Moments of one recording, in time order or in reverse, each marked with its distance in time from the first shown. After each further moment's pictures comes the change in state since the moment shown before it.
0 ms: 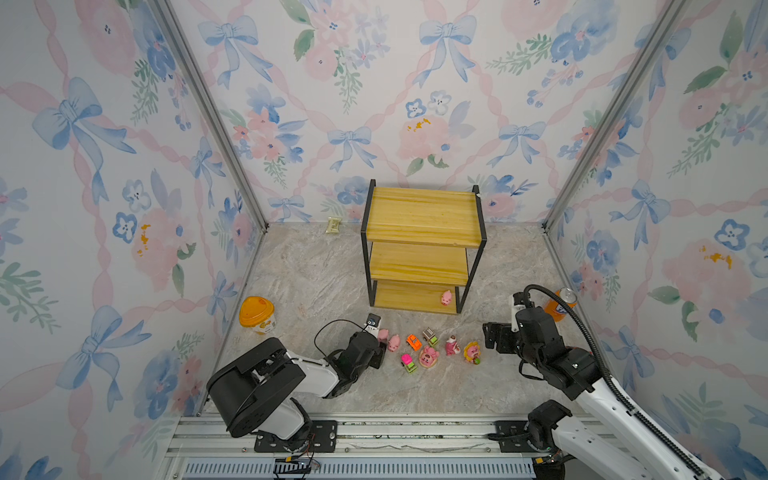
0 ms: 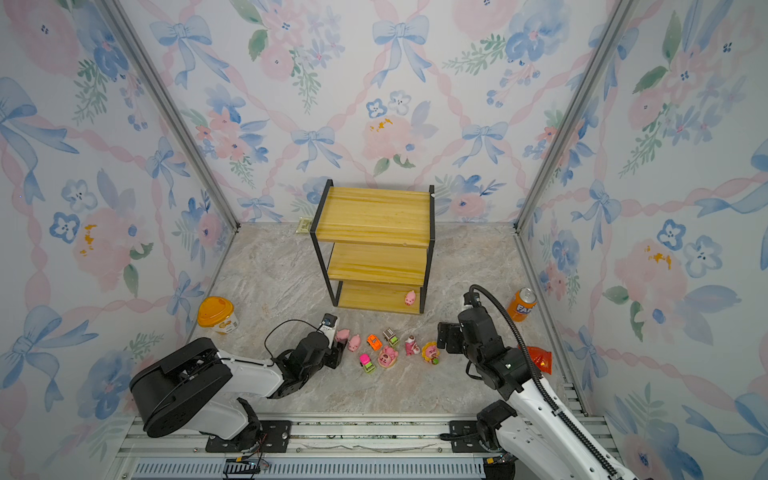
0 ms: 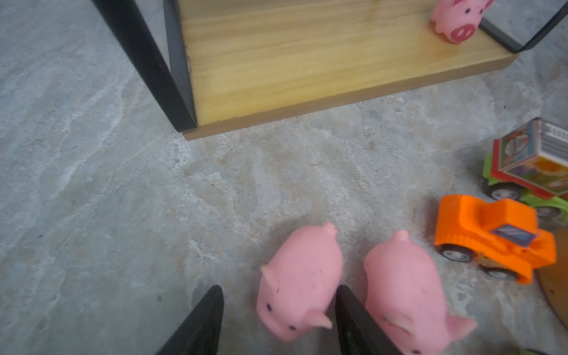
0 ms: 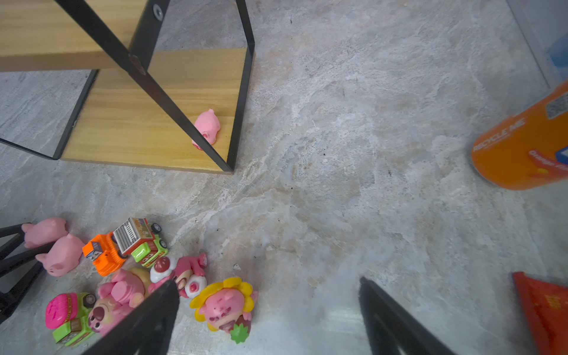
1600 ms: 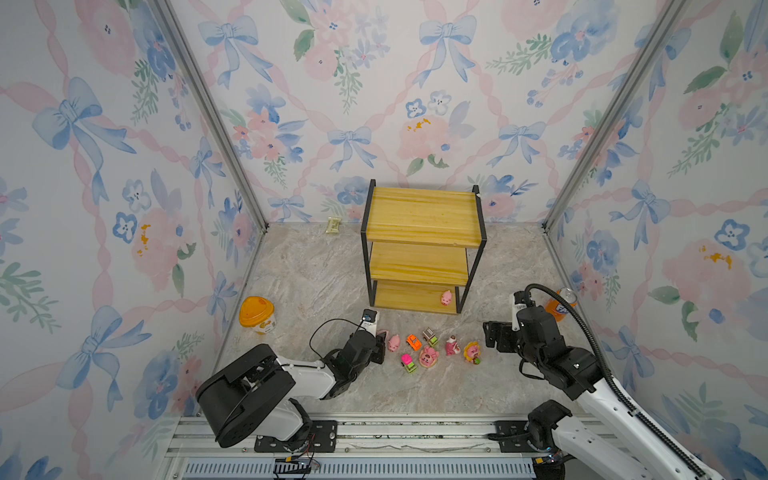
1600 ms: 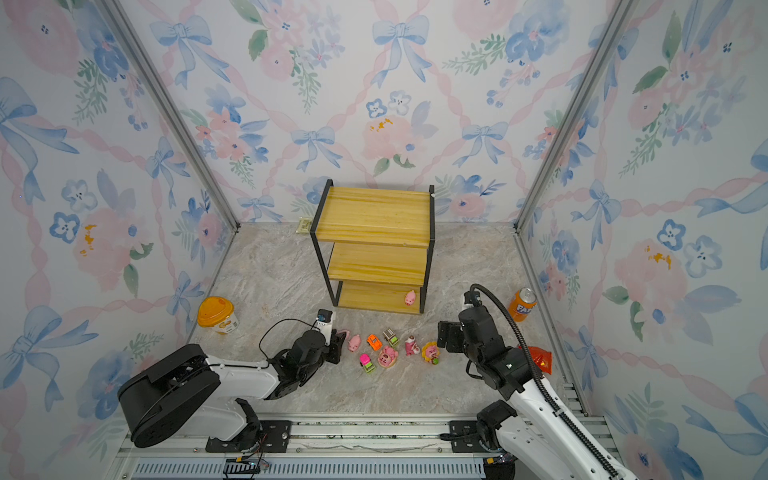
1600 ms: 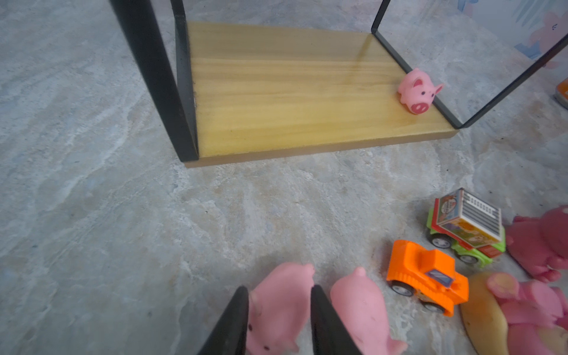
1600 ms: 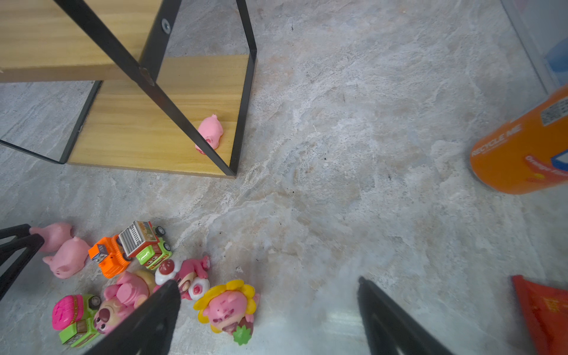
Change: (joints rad) left arm 0.000 -0.070 -0.002 0.032 0.023 -0.104; right arm 0.000 -0.007 0.011 0.000 0.000 0.000
